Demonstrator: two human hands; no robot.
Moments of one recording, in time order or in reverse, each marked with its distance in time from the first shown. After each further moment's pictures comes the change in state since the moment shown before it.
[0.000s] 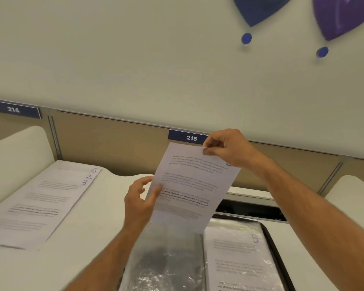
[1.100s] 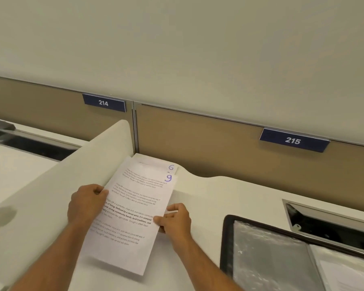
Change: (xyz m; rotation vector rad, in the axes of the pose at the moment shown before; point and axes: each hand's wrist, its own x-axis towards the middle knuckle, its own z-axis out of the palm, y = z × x) left_hand 0.120 -0.130 -0.362 0.794 0.262 -0.521; right_hand 0.061 -0.145 0.460 0.917 -0.071 0.751
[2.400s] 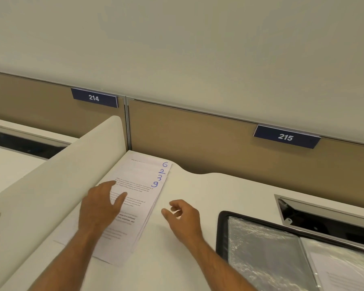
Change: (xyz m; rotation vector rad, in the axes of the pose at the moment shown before) left_hand -0.018 -0.006 0.043 0.194 0.028 0.462; right_hand 0.009 0.007 -0.035 -0.458 0.056 -0.332
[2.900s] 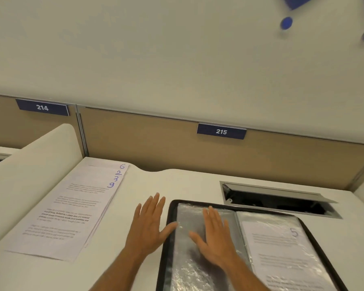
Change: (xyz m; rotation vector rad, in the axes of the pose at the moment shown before) left_hand -0.132 0.197 0.074 -0.057 -0.265 0.498; right_hand -0.106 0.115 -0.189 -0.782 -0.037 0.057
